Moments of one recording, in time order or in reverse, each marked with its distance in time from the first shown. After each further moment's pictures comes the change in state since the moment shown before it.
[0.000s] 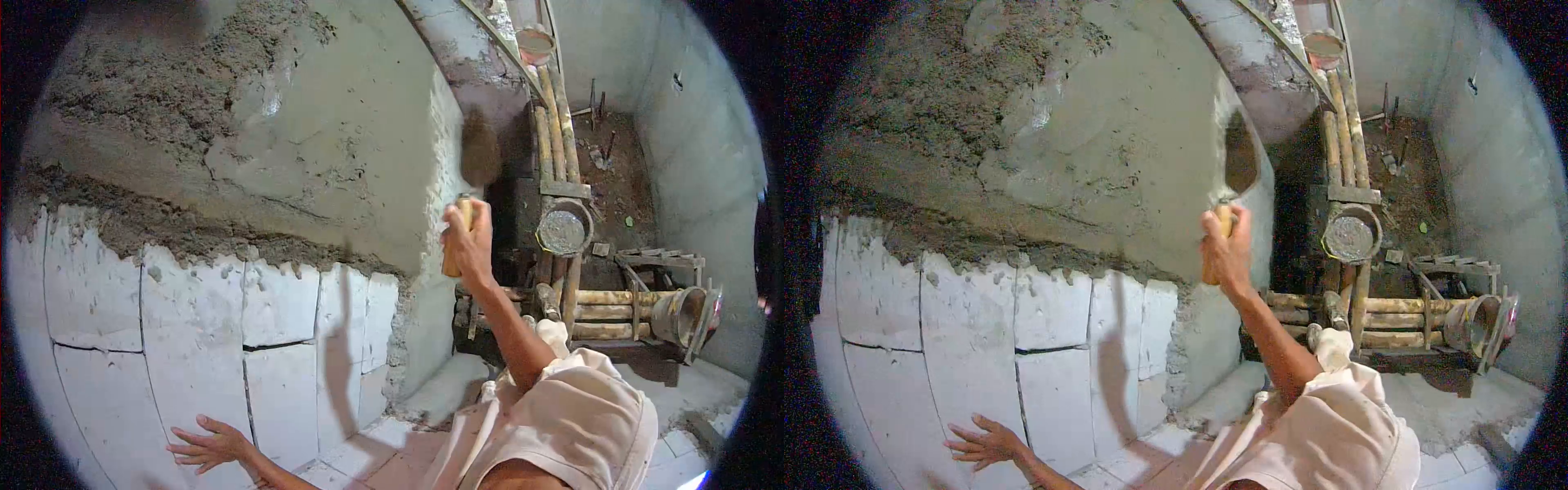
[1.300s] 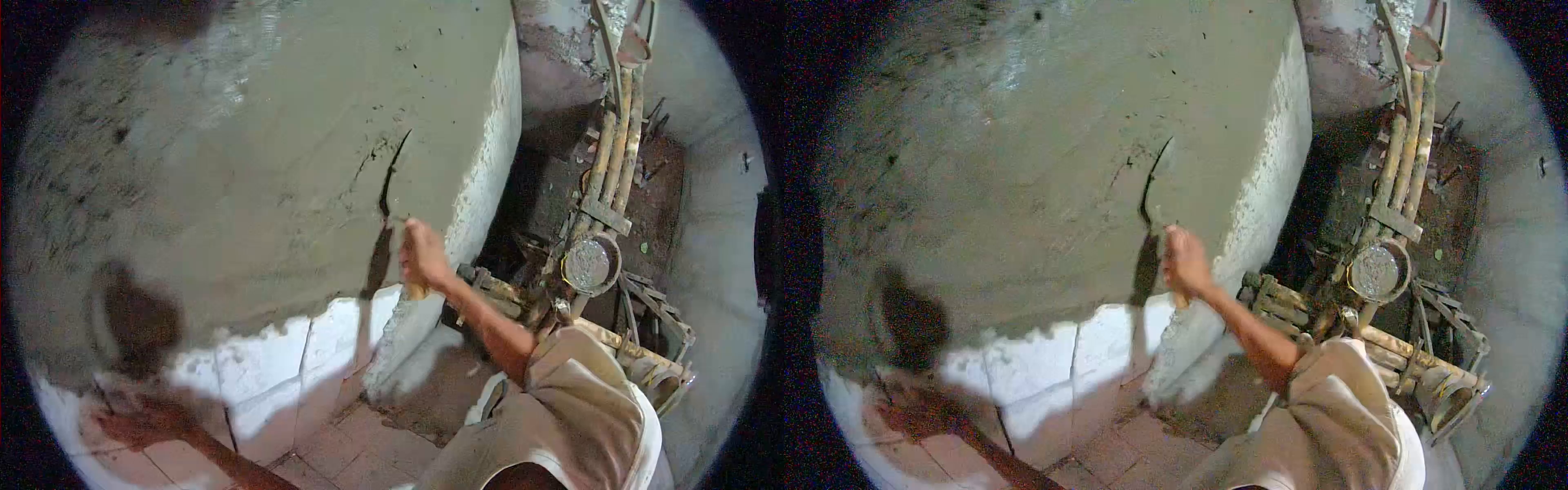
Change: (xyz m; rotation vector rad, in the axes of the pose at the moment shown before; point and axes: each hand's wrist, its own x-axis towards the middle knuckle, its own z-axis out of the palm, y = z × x) left_hand 0.126 0.199 0.037 -0.009 0.083 0.272; right_hand 0.144 0.188 0.109 -0.062 -0.504 0.564
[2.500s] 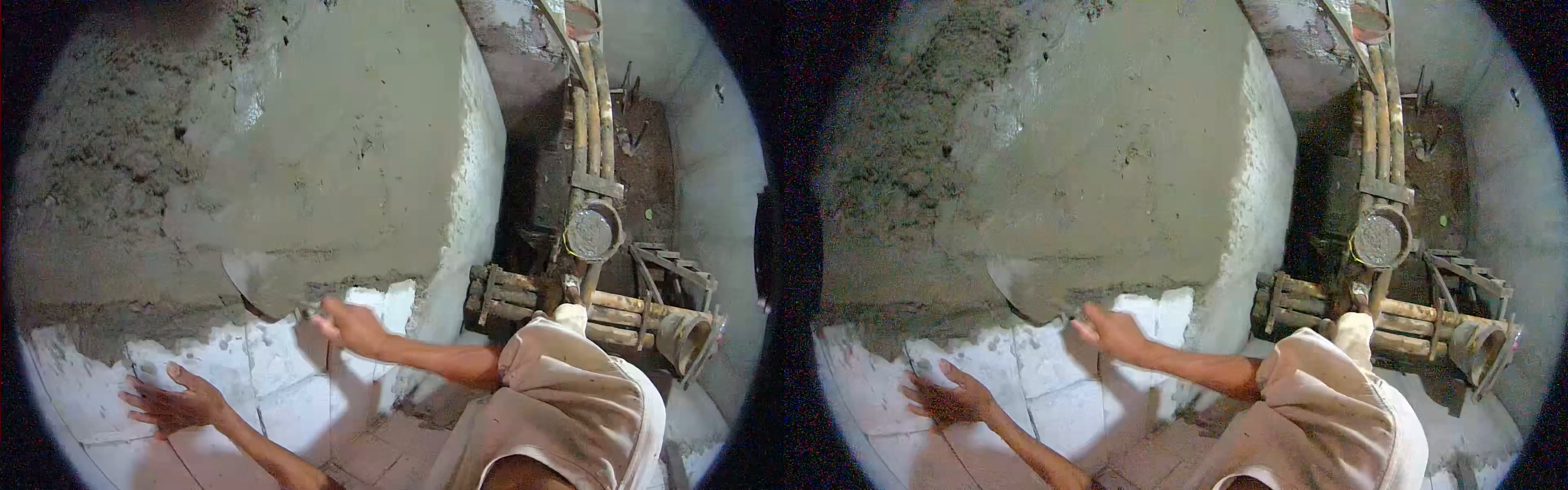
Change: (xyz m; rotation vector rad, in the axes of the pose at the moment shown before) left_hand 0.015 0.021 -0.022 -0.113 -0.007 -0.093; right_hand -0.143 0.003 0.151 -0.613 -0.244 -0.515
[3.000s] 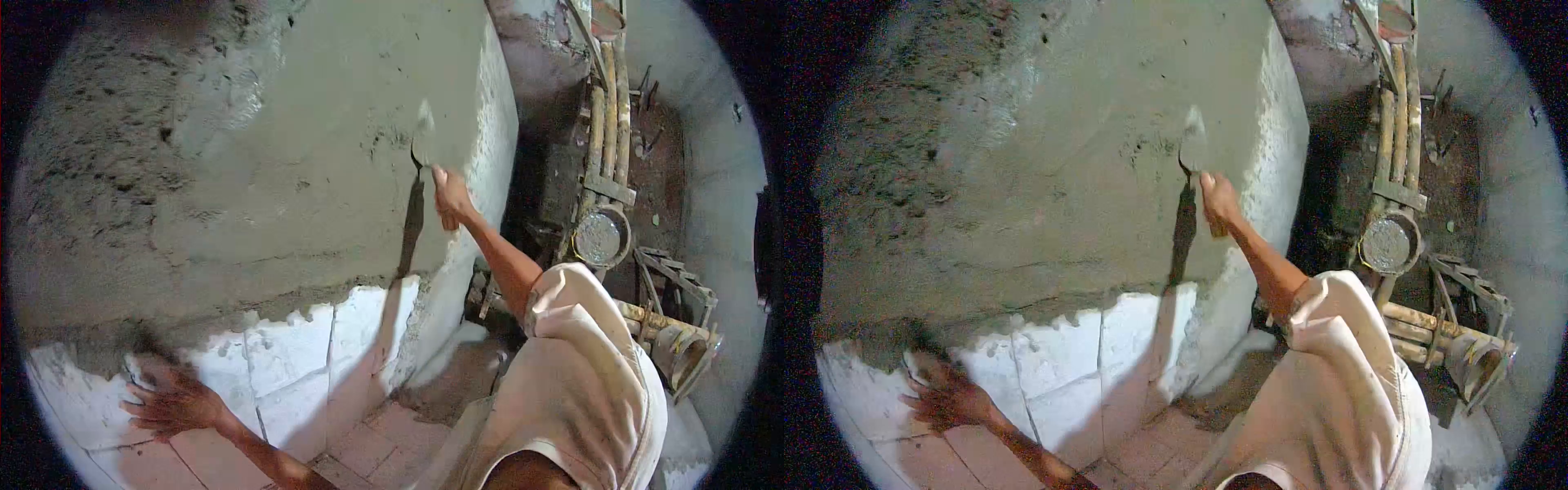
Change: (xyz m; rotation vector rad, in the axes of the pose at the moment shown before) left_hand 0.001 -0.005 0.006 0.096 0.009 0.061; right_hand 0.122 0.194 -0.197 0.197 0.362 0.497
